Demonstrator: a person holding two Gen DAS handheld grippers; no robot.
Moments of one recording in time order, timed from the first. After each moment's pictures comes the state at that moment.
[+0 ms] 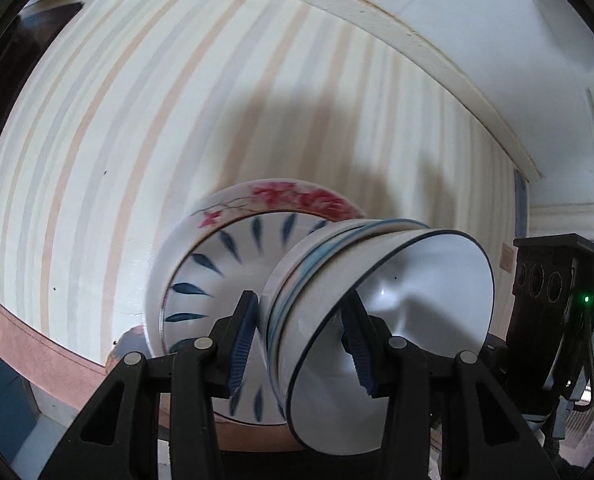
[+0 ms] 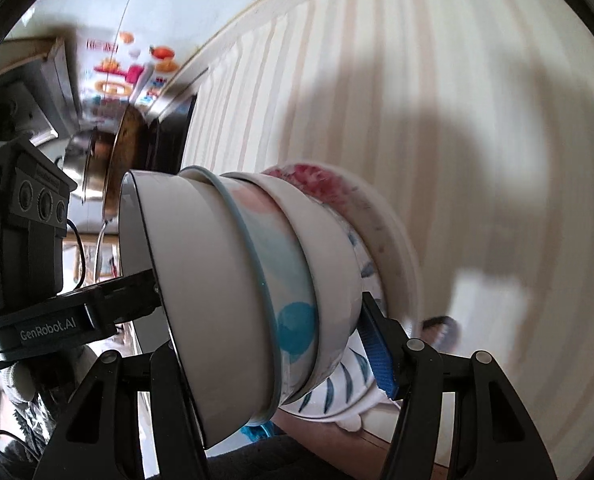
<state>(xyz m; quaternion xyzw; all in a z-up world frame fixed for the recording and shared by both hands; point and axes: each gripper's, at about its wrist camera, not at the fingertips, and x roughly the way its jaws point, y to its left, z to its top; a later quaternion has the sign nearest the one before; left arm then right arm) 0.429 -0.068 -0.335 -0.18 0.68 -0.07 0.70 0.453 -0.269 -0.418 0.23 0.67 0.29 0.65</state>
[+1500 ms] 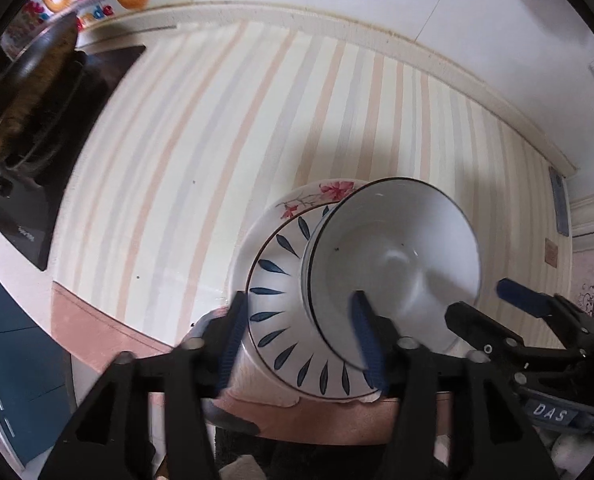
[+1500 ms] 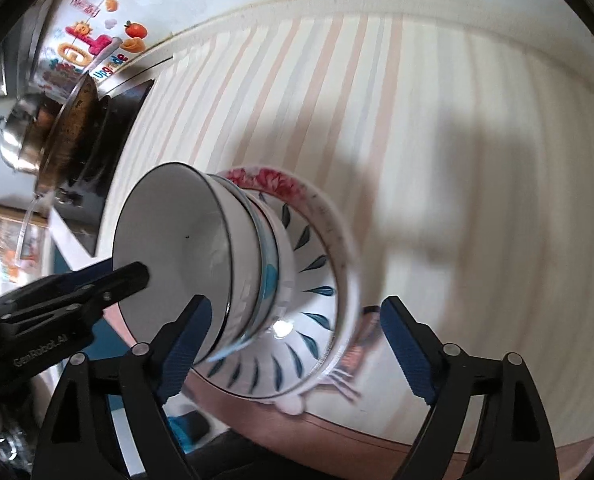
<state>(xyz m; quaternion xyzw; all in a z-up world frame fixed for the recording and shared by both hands) 0.373 -0.057 -0.290 -0.08 0.64 0.01 0.77 0.437 -0.254 -0.346 0.05 0.65 0.18 0.74</state>
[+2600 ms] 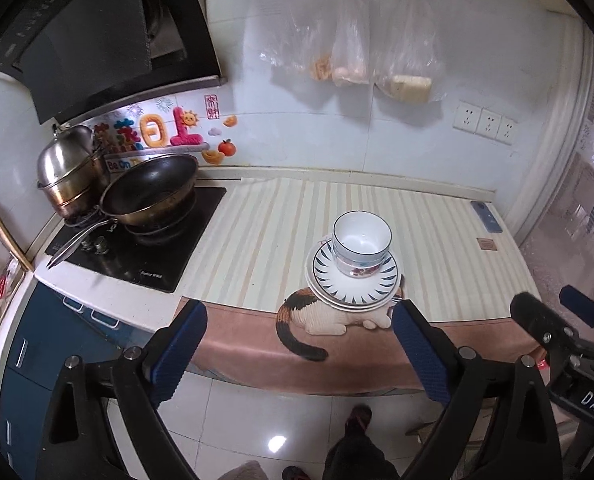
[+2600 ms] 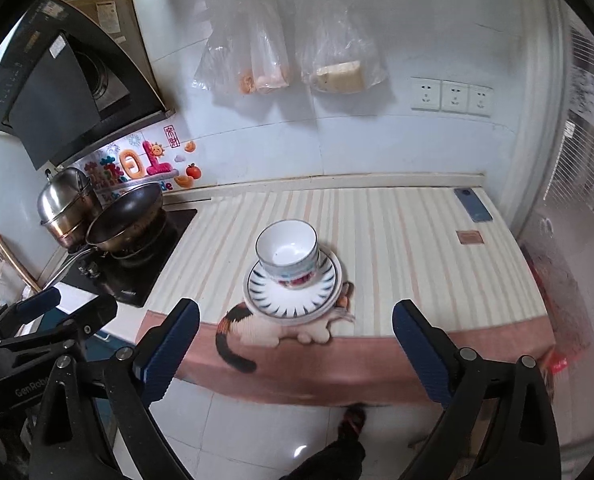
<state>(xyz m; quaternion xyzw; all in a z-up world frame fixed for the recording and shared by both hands) 0.061 -0.002 -0.099 0.00 0.38 -0.01 0.93 0.059 -0.220 -0.092 0.06 0.38 0.04 0.92</state>
